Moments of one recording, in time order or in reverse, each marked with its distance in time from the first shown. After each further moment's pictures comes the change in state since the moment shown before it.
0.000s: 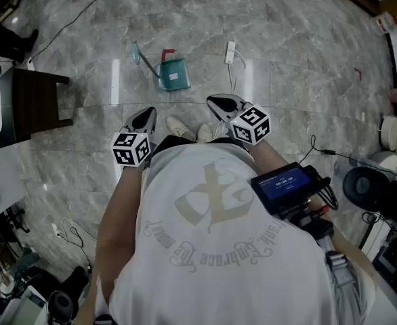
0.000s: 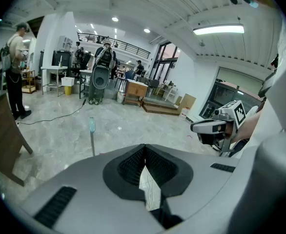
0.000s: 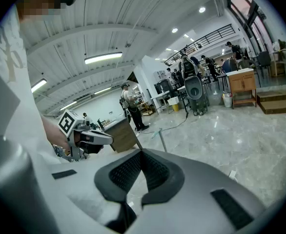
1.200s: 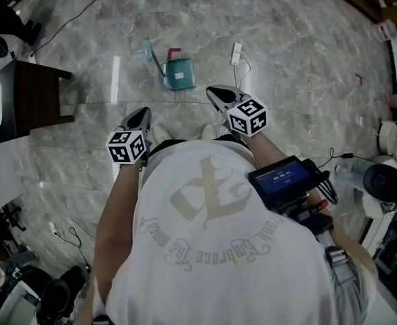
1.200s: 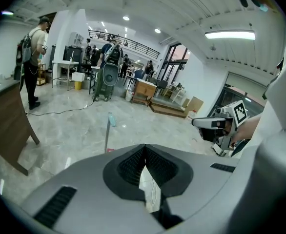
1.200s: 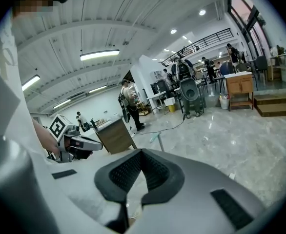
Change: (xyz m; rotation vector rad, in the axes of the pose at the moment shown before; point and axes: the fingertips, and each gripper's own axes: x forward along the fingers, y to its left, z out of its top) left arm -0.020 0.069 -0.011 -0.095 -0.004 0.037; right arm 0.055 -0.002 0.027 -0.013 0.001 -0.077
